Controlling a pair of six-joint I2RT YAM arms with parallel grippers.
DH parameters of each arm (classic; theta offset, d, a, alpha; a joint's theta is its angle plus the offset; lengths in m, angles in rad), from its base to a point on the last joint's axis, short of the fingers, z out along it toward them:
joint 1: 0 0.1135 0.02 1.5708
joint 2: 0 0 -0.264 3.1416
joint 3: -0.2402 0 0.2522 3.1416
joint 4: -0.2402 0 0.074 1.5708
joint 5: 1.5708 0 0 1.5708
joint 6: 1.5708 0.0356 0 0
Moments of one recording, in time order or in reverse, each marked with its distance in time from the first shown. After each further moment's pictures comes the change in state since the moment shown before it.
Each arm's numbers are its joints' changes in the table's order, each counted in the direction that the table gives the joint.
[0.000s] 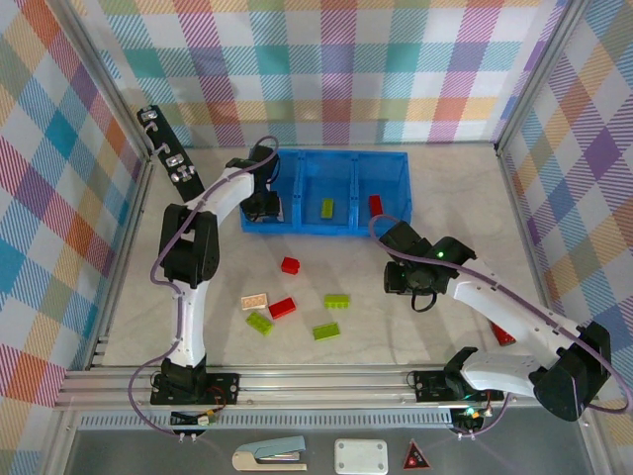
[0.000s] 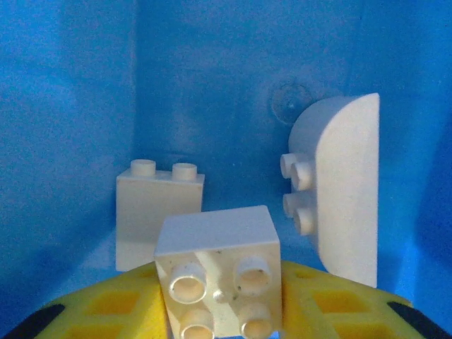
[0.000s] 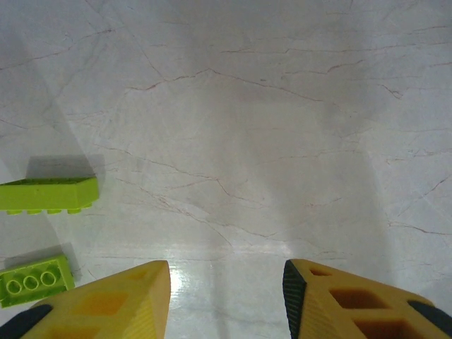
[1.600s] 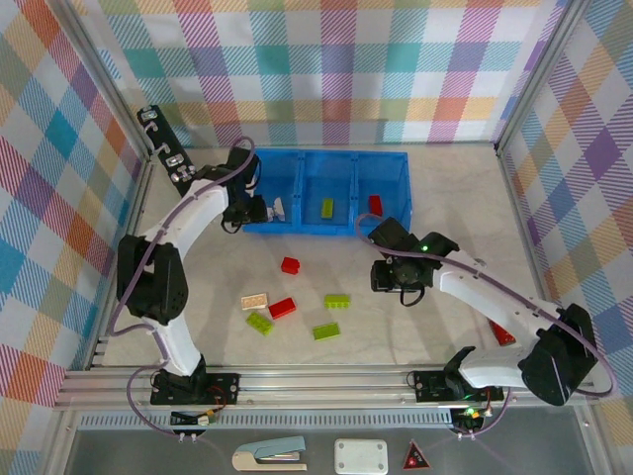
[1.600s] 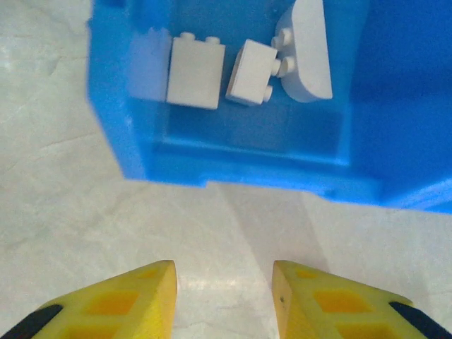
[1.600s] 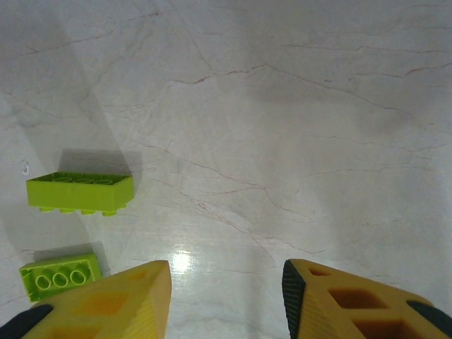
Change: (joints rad) left arm 0.010 0.426 0.319 -0.019 0.066 -0.035; right arm 0.000 -0.108 0.000 0.106 -0.100 -0.046
